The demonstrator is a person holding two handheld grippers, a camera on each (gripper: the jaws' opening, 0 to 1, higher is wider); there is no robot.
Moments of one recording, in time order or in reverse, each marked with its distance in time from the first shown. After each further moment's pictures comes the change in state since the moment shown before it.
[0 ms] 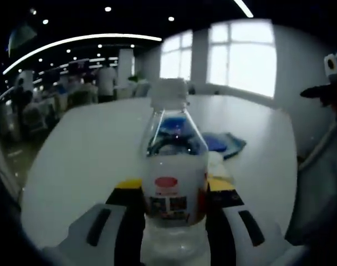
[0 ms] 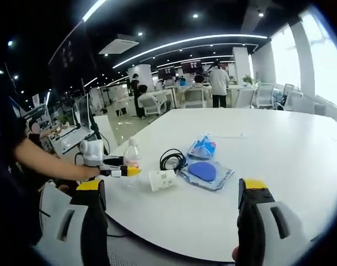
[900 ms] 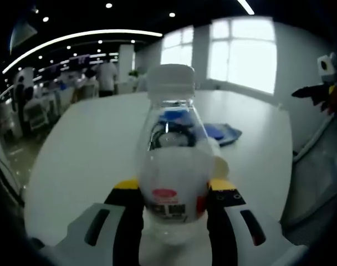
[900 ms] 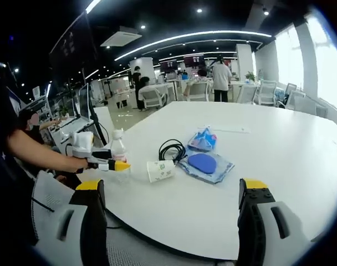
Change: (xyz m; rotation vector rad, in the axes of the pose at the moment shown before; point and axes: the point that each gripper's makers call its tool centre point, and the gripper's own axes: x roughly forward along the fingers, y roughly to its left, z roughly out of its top) left arm -0.033 -0.008 -0.015 0.012 0.046 -0.012; right arm 0.010 -0.006 -0.031 -0.088 0.105 -0.006
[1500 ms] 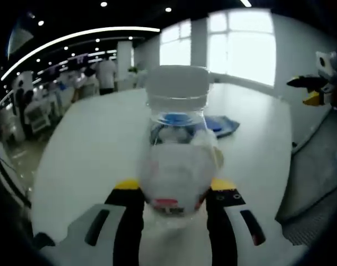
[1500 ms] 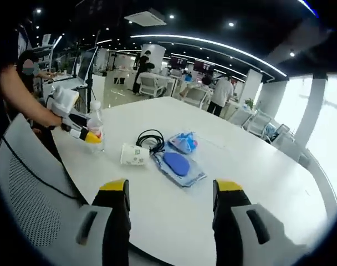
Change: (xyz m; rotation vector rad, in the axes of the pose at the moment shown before) left arm -0.013 0.002 -0.004 0.011 0.024 0.044; right arm -0.002 -0.028 0.001 -0.335 -0.036 -0.162
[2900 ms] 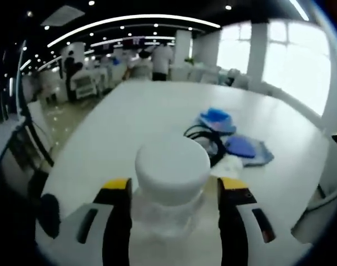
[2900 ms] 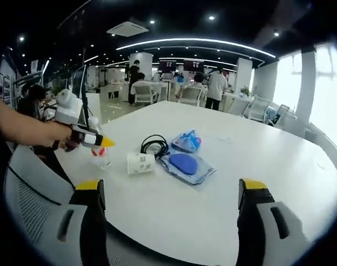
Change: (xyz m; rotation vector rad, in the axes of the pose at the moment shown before) left arm 0.004 0.014 0.027 -0.275 0.075 0.378; right arm 0.001 0.009 -0.003 0.212 -0.020 0.034
